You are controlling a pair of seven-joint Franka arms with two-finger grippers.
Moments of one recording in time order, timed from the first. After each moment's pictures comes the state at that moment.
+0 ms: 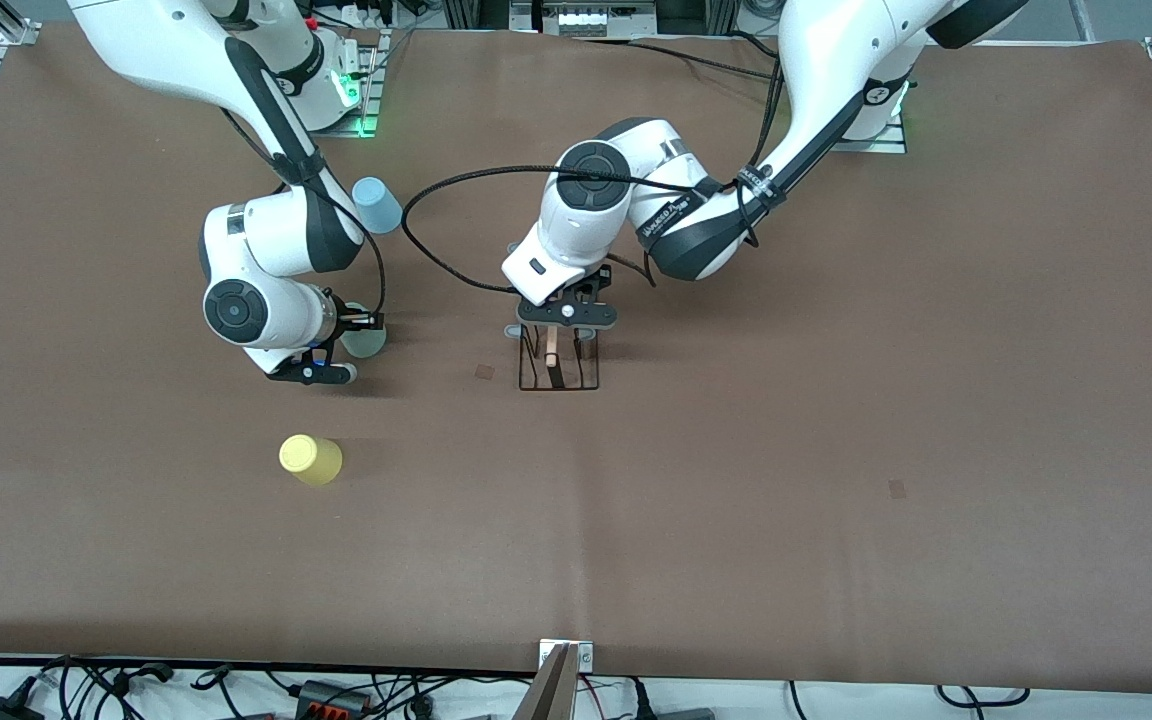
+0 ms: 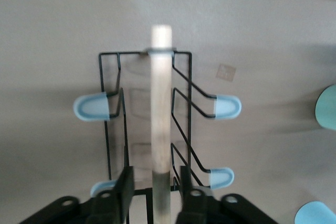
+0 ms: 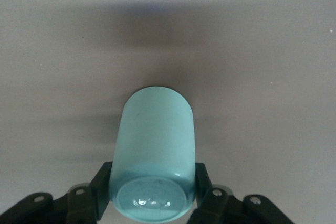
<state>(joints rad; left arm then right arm) -0.30 0.71 -0.65 -1.42 0.24 2.08 -0.95 0.29 0.42 -0.01 -2.01 0.10 2.10 0.26</state>
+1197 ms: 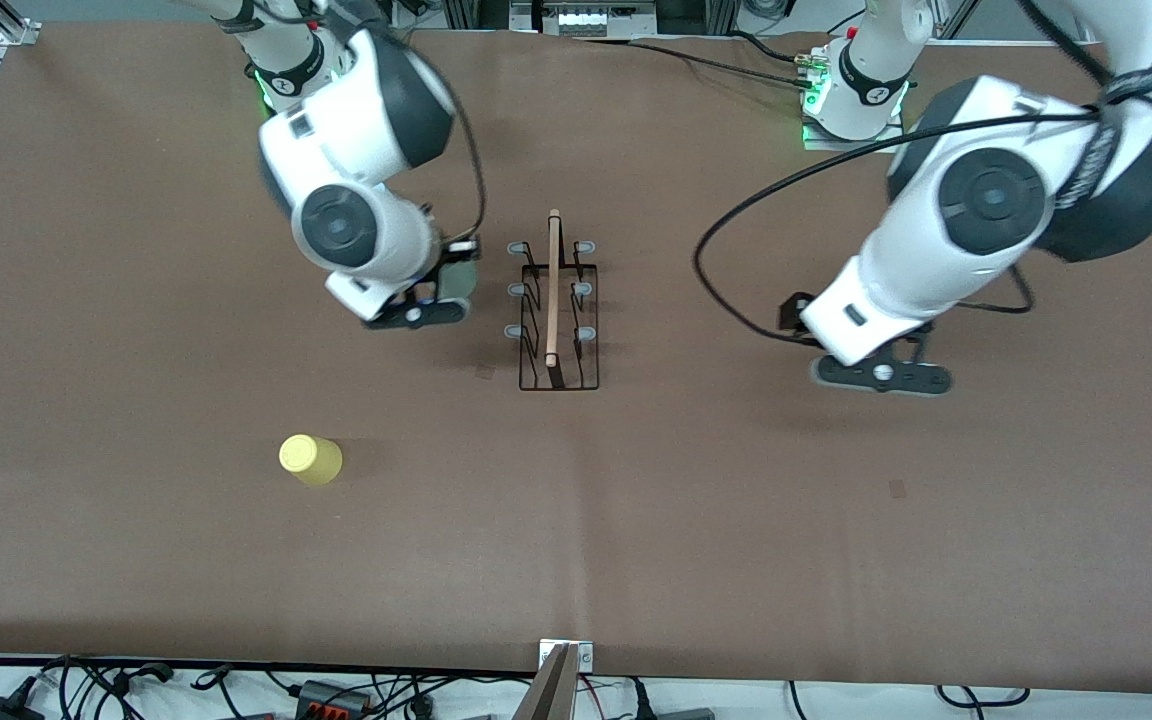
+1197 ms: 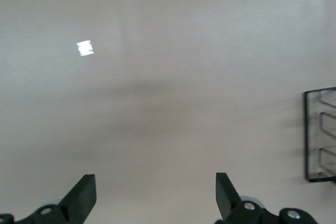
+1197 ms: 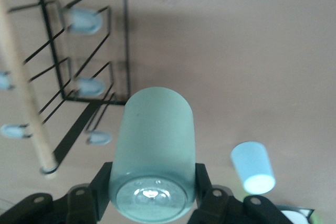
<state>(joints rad) 0.10 0.34 -0.49 -1.44 0.18 1.62 -0.29 0.54 0.37 0.07 -1.61 0.19 1.65 0.48</state>
